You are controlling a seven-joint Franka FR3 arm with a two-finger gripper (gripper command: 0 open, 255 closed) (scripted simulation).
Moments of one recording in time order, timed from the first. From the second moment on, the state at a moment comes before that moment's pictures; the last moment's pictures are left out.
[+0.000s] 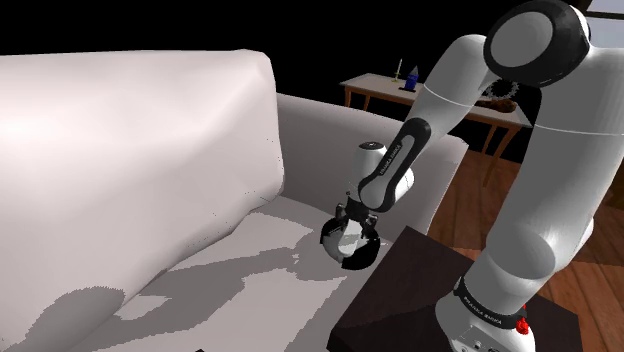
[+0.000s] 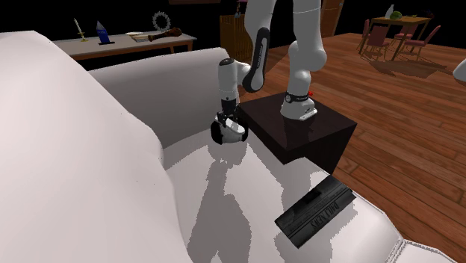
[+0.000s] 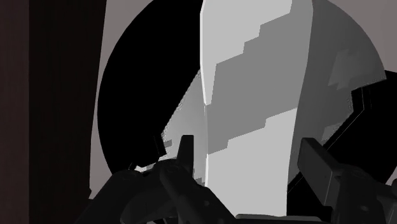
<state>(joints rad) -0.31 0.23 0.09 -2.70 -0.17 2.90 1.27</state>
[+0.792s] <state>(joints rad) -0.33 0.18 0.12 -2.71 -0.14 2.86 1.25</state>
